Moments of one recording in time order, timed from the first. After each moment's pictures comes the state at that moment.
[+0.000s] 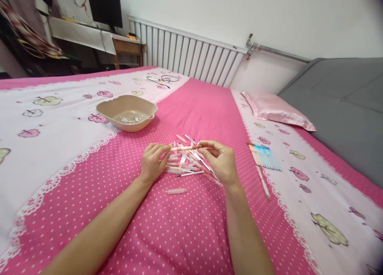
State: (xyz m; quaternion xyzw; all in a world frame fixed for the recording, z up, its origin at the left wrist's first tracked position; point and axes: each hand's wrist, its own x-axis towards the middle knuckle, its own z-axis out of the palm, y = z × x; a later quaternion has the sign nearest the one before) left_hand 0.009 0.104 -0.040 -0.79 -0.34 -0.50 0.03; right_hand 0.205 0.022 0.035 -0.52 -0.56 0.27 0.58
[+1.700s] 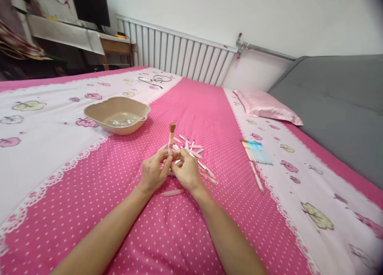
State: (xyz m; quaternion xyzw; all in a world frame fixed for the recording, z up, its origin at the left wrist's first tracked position) left_hand 0.025 0.073 -0.030 -0.78 -0.37 -0.50 -0.07; right_hand 0.147 0.038 -0.011 -0.55 -0.61 0.26 0.51
